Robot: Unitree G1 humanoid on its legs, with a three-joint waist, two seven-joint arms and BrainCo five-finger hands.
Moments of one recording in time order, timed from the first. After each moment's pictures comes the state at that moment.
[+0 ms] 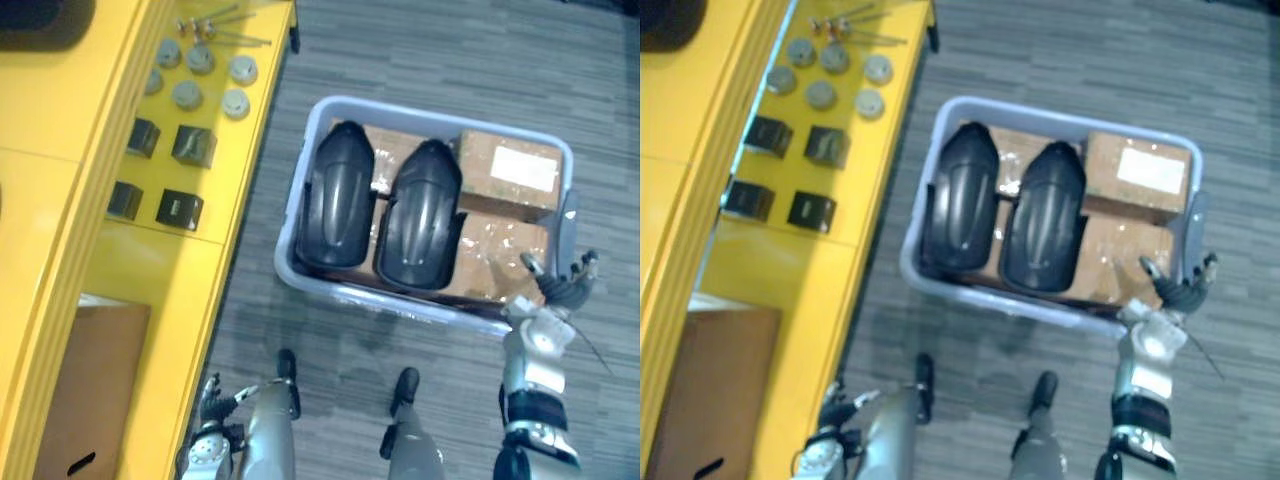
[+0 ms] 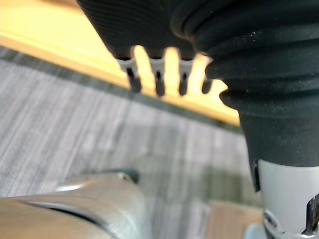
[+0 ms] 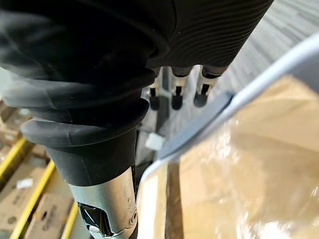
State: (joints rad) left arm -0.01 0.12 0.03 0.80 -0.11 -0.17 0.27; right arm -0.45 -0.24 -0.42 0.46 0.15 -0.13 -0.46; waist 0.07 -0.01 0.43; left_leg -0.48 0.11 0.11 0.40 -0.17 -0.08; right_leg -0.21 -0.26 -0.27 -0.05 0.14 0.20
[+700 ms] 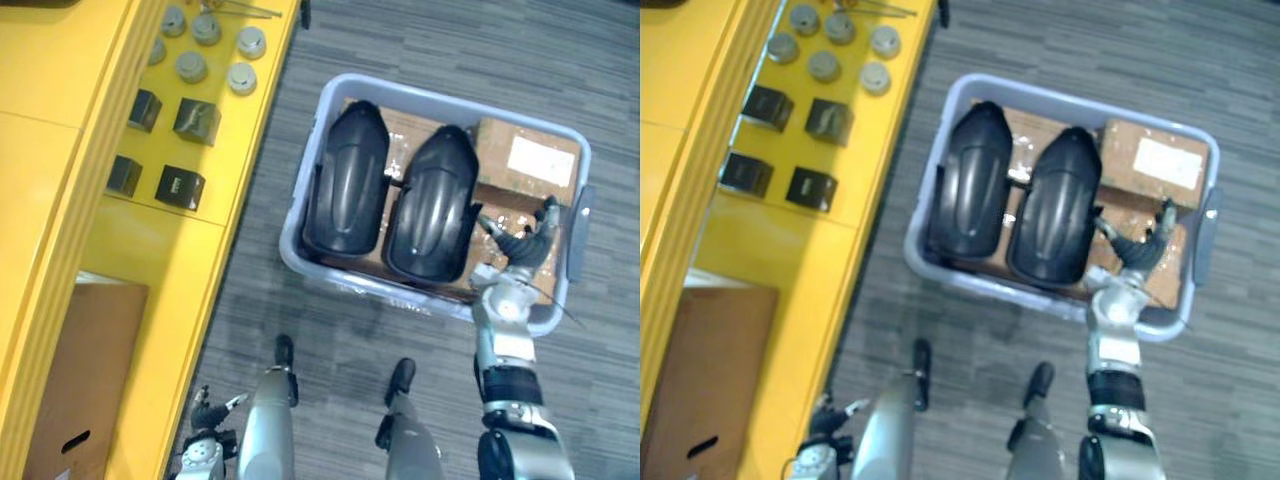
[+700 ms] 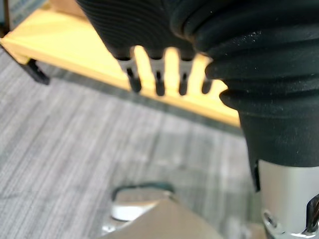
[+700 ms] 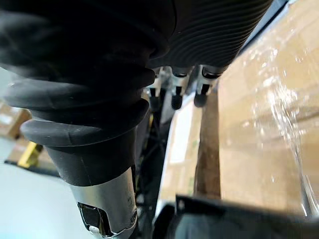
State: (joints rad) left arm -0.01 0.12 0.06 0.88 -0.10 -0.13 0.29; right arm -0.49 -0.18 -0.27 0.35 0.04 -0.12 -0.48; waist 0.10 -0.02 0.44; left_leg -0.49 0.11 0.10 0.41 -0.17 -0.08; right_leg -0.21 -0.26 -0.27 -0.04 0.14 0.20
